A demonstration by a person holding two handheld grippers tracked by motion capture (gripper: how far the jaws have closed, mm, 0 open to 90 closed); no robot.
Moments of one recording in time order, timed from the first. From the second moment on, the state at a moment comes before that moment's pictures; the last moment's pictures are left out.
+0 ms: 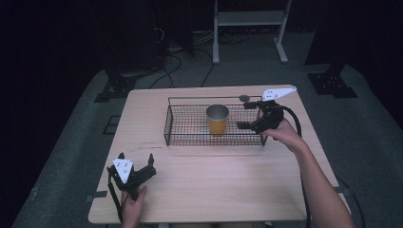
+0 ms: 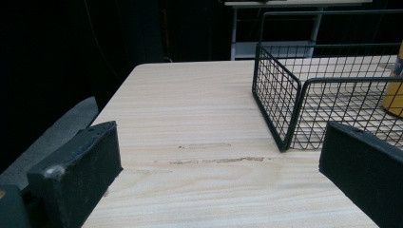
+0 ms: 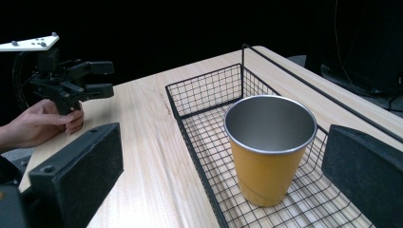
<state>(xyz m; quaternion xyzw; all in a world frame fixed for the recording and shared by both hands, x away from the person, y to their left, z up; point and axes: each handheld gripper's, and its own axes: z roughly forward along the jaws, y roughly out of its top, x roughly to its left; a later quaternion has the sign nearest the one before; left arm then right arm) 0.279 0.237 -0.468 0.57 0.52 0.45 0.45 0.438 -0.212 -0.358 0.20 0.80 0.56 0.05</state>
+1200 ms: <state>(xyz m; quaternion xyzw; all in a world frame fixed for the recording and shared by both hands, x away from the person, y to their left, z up) 0.279 0.237 -0.468 0.57 0.52 0.45 0.44 0.404 -0.241 -0.404 0.22 0.81 0.54 0.04</state>
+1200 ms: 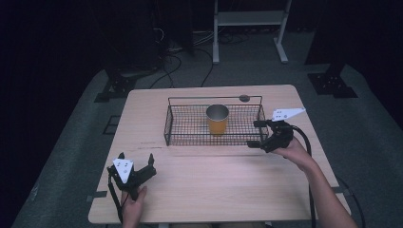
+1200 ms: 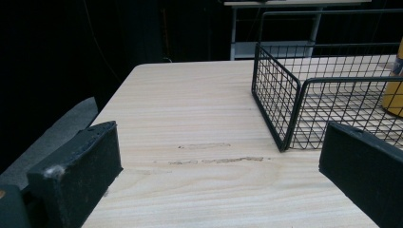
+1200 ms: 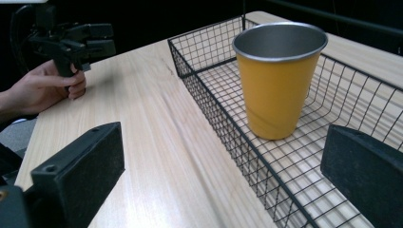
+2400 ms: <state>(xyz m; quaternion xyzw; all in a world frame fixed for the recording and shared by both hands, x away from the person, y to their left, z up) 0.279 0.237 -0.468 0.57 0.52 0.45 0.44 0.370 -0.263 -0.431 0.23 0.81 0.54 0.04</state>
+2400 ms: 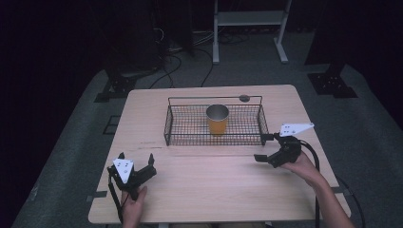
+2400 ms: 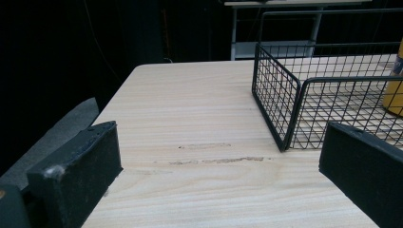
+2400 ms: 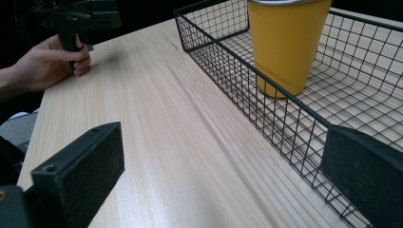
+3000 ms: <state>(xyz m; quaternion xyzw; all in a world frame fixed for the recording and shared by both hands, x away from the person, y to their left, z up) 0.278 0.236 -0.468 0.57 0.52 0.45 0.44 0.349 -0.280 -0.447 0.25 0.80 0.54 0.04</state>
